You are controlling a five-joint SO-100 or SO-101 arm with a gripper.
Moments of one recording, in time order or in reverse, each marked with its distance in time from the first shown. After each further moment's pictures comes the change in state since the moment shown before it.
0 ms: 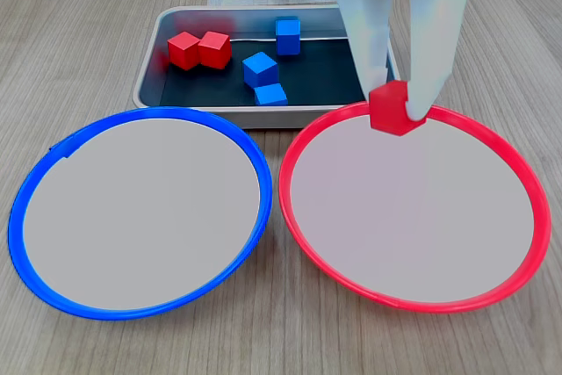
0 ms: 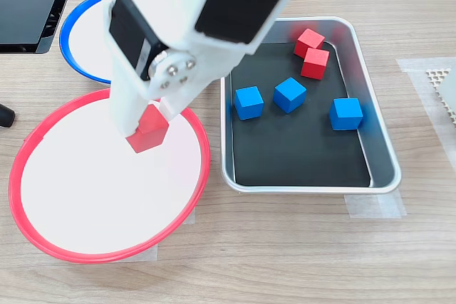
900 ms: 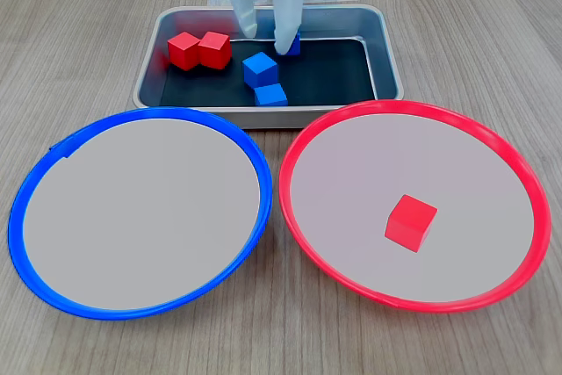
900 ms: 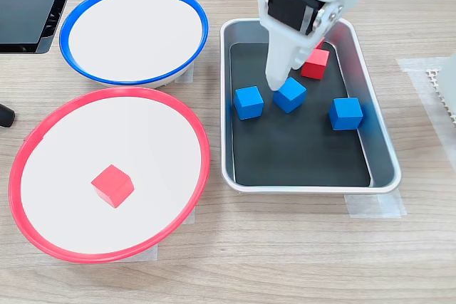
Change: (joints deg) arm 18.3 24.7 39.3 8.8 -33.2
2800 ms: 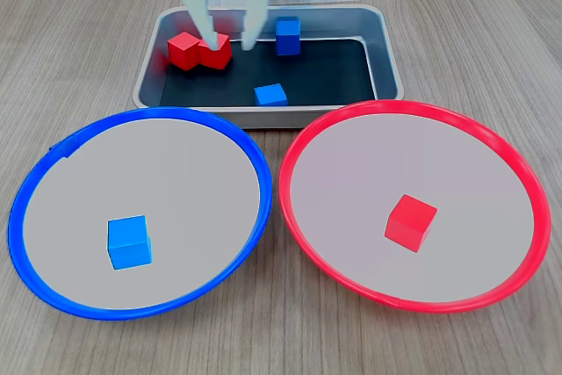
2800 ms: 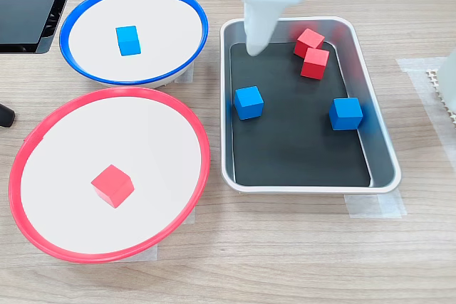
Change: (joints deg) arm 1.4 -9.1 -18.8 5.4 -45.8
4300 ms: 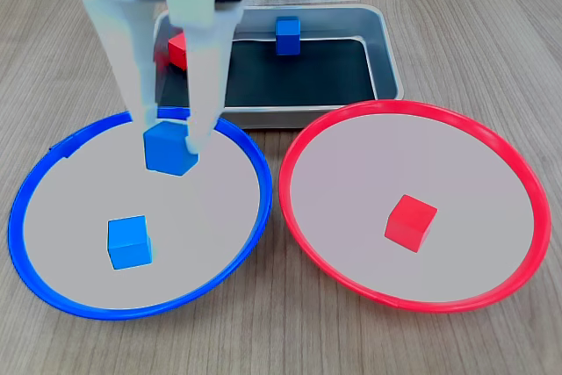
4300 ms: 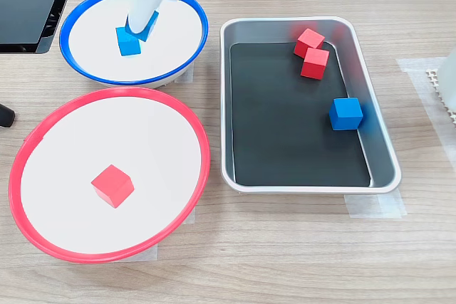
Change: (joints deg) arm 3.2 -21.0 -22.0 -20.7 18.9
